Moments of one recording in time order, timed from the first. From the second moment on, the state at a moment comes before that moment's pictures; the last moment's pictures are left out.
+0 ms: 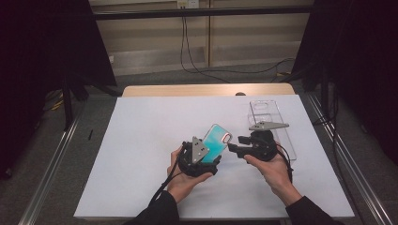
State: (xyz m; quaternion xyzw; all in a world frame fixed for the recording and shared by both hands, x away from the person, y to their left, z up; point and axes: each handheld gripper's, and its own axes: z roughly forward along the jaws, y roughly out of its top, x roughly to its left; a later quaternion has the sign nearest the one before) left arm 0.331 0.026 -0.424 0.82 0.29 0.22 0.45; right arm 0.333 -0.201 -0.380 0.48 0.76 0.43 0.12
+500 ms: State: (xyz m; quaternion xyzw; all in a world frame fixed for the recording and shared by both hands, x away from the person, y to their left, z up) left arm 0.331 0.025 -0.426 0.82 0.29 0.23 0.45; right arm 0.344 -0.191 -0.377 0.50 0.75 0.43 0.09
